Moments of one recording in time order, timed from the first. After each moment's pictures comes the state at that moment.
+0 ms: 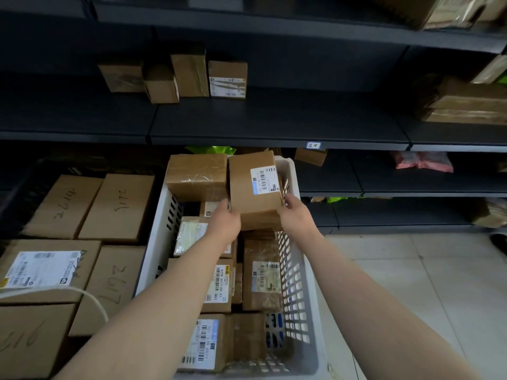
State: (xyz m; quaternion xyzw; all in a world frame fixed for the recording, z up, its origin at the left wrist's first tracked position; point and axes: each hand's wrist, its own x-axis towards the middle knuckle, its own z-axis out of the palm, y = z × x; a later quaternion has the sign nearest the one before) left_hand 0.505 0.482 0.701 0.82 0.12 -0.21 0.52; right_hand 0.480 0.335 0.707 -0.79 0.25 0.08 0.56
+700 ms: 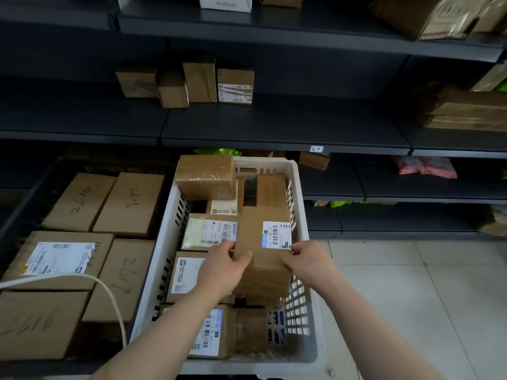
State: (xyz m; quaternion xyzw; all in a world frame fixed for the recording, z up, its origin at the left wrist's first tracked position) left_hand 0.419 0.518 0.686 0.88 0.06 -0.22 0.43; right_hand 0.392 0.340 0.728 -0.87 0.25 0.21 0.38
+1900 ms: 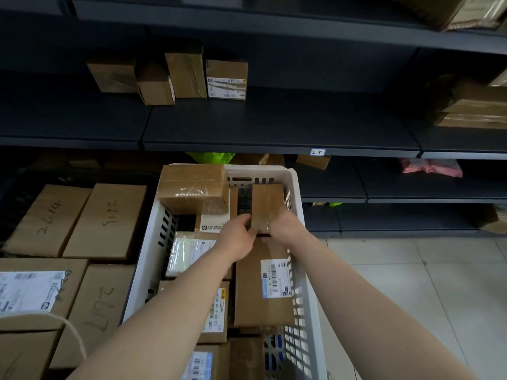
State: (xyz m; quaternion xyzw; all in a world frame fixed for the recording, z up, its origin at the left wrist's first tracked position) left_hand 0.535 0.461 0.666 0.87 -0.01 -0.26 0.42; right_hand 0.536 0.333 0.678 -0.86 0.25 0.23 0.37
